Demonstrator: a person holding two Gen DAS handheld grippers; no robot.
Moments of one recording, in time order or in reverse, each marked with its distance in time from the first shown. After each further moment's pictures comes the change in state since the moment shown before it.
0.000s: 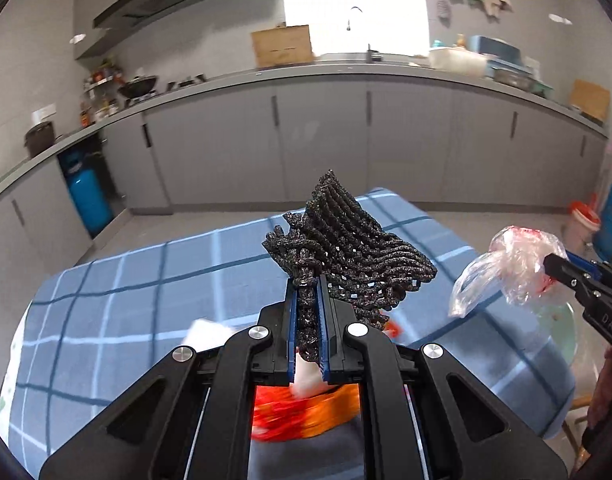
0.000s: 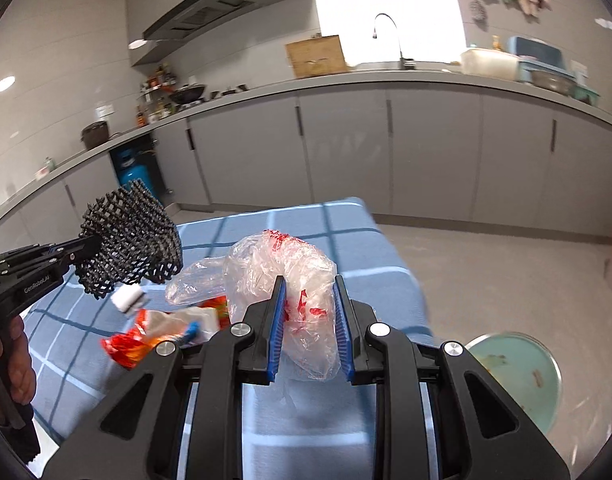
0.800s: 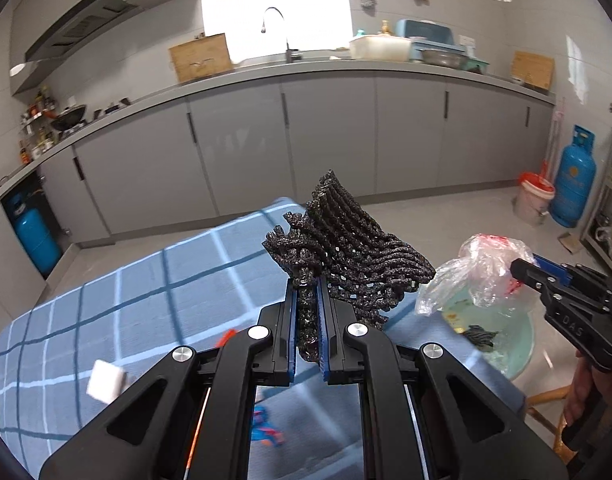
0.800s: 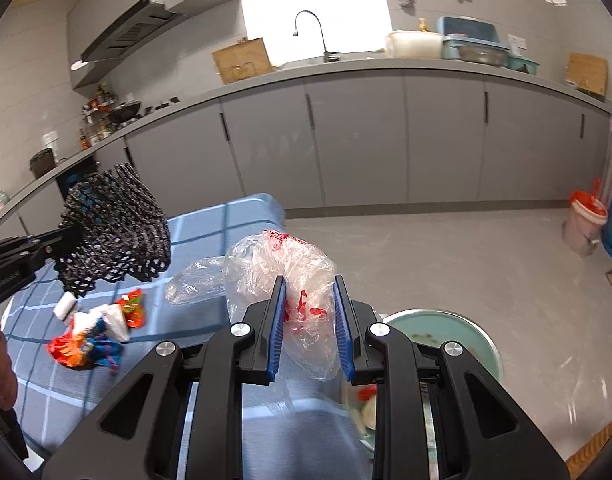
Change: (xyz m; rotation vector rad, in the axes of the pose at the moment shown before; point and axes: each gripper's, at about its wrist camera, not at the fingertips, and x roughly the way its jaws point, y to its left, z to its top) left arm 0.012 -0.117 0.020 0.141 -0.009 -0.184; right arm -0.018 -0.106 -0.025 0.120 -0.001 -0.185
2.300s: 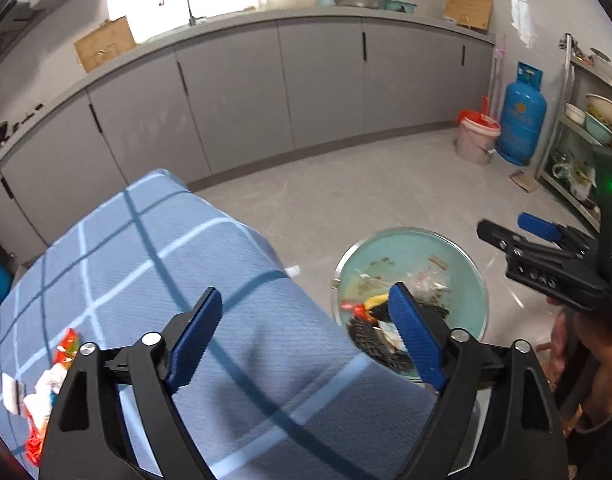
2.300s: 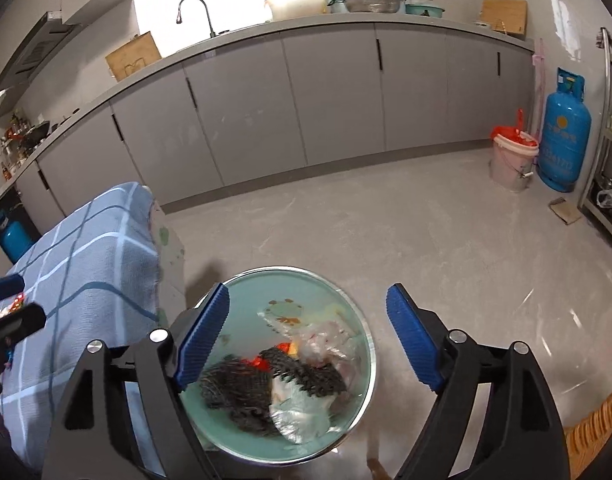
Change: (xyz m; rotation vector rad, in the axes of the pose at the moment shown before) left arm 0.074 -0.135 -0.026 0.147 0.127 -0.170; right arm 0.026 -0.141 -0.048 0.172 0.071 -0.205
